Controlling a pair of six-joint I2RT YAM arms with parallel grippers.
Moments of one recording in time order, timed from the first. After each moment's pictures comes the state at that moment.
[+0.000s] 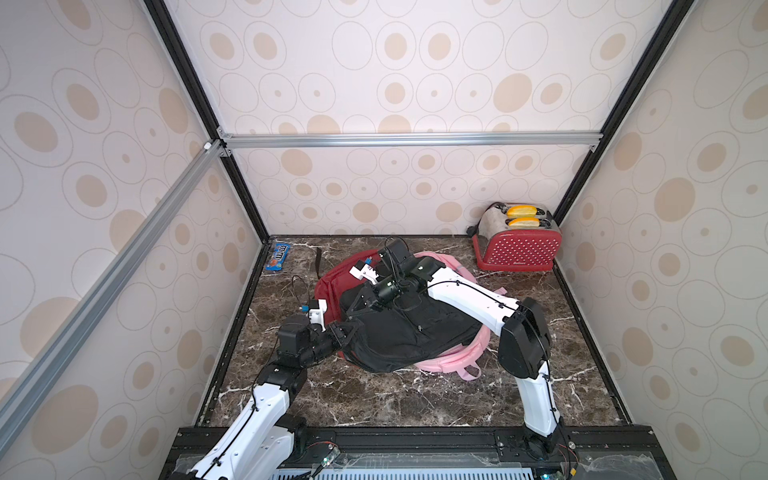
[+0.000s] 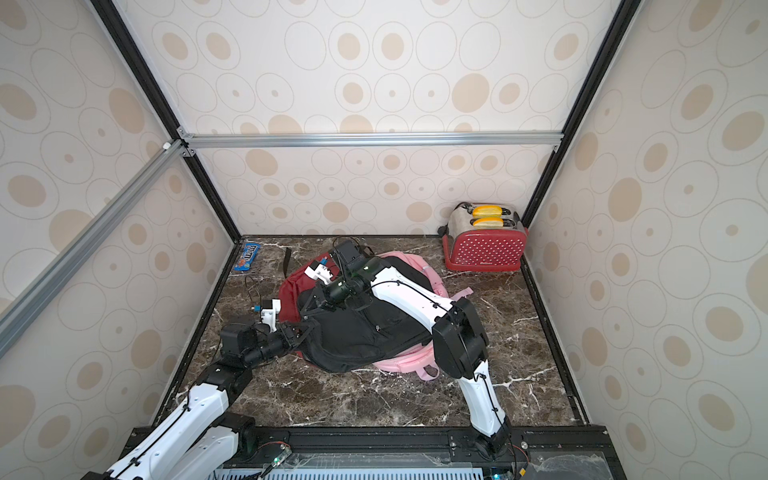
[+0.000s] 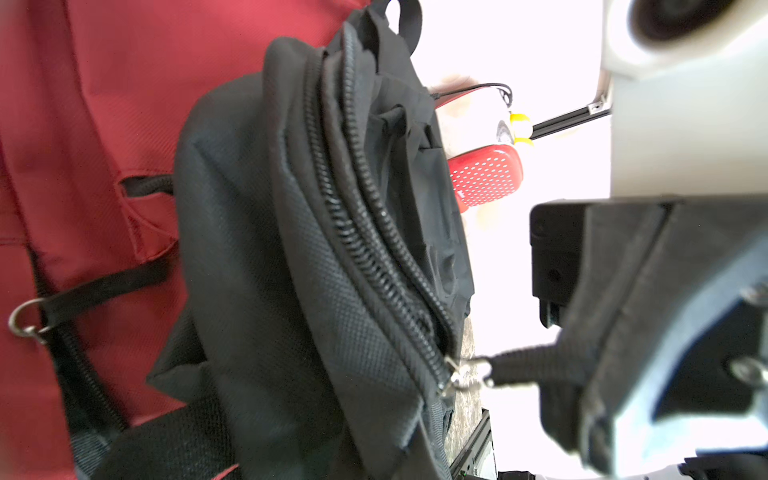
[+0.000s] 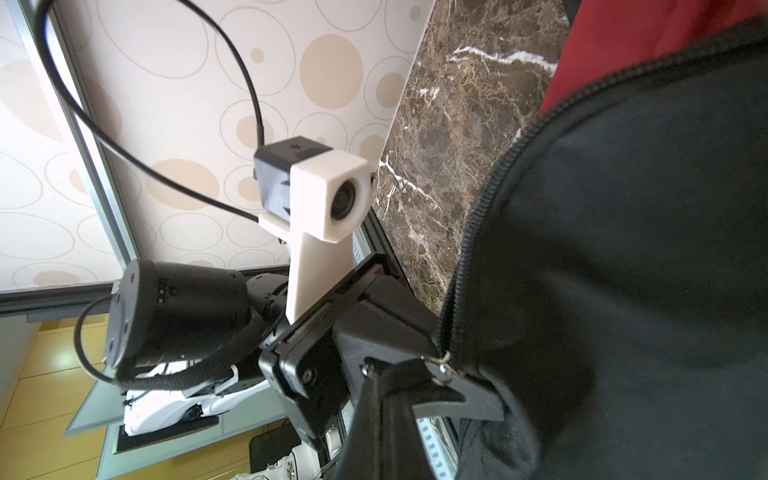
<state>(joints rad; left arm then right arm) -0.20 0.80 0.34 0.03 0.55 -0.91 0.89 2.10 1.92 -0.63 -0.93 0.64</state>
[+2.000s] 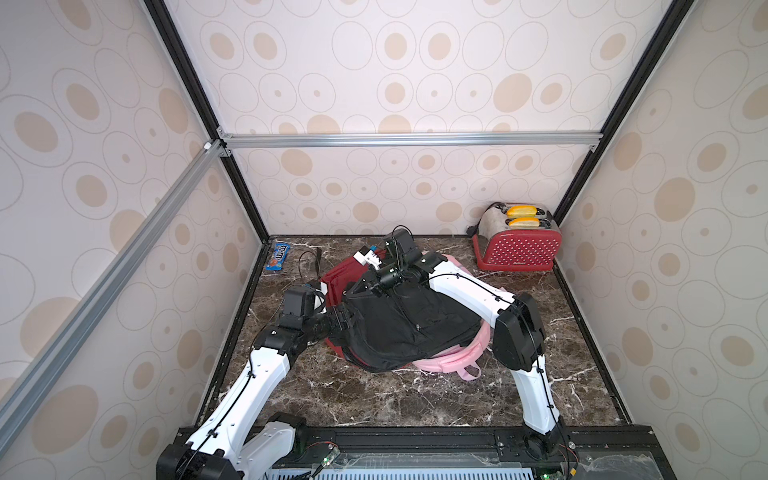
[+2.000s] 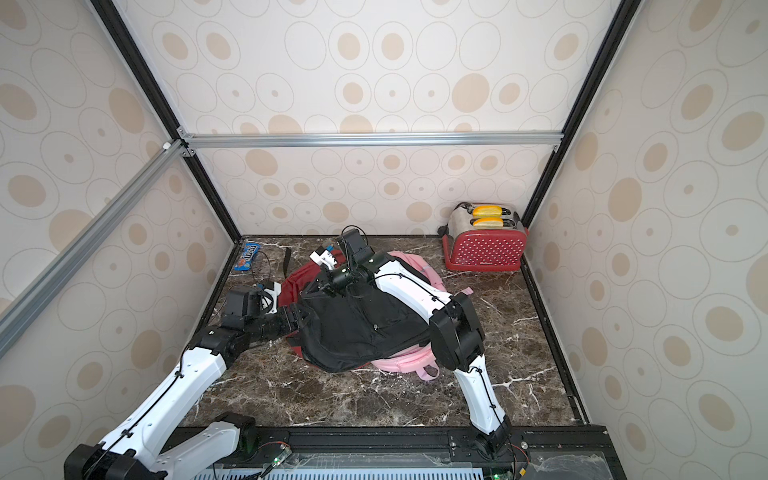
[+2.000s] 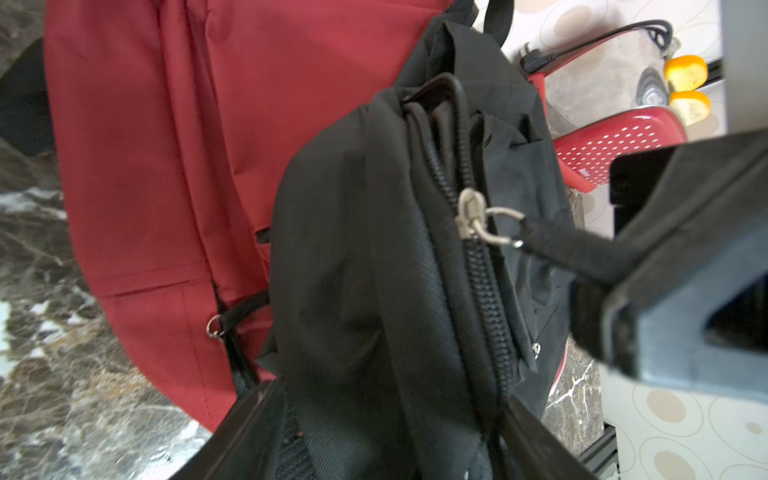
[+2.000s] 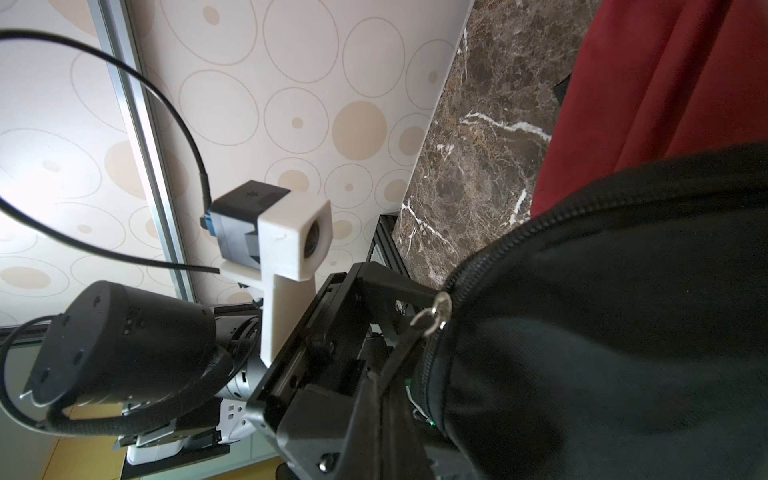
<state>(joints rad) -0.21 1.02 0.76 -0.49 0.33 -0.59 0.83 2.16 1.96 -0.49 -0.99 0.74</state>
